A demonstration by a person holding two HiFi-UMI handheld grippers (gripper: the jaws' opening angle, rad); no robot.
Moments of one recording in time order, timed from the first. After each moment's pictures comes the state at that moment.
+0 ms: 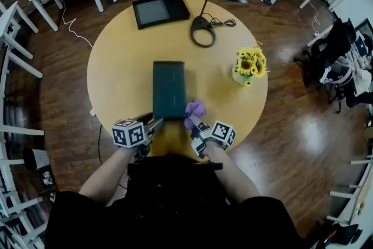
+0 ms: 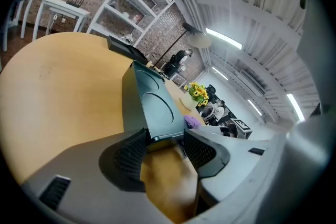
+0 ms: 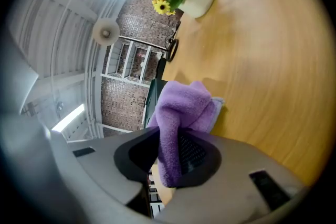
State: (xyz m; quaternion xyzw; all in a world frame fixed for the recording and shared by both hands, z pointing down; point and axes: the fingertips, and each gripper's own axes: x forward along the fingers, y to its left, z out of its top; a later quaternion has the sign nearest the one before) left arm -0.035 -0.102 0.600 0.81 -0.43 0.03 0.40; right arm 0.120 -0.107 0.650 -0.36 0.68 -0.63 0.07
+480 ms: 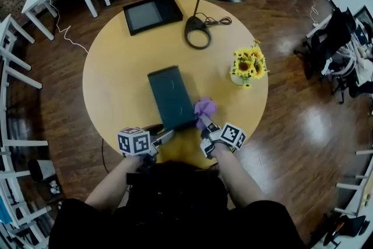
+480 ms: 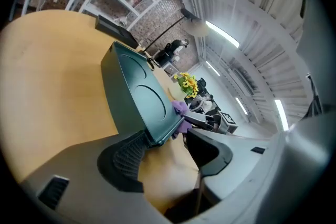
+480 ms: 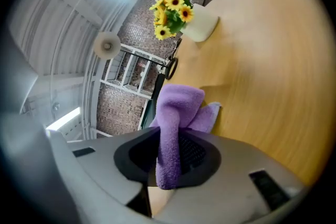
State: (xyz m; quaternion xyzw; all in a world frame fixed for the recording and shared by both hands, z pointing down) left arm 0.018 -0.093 0.601 0.82 -0.34 0.04 0.47; right arm 0.172 -0.134 0.640 -0.42 0.68 -0.59 0.10
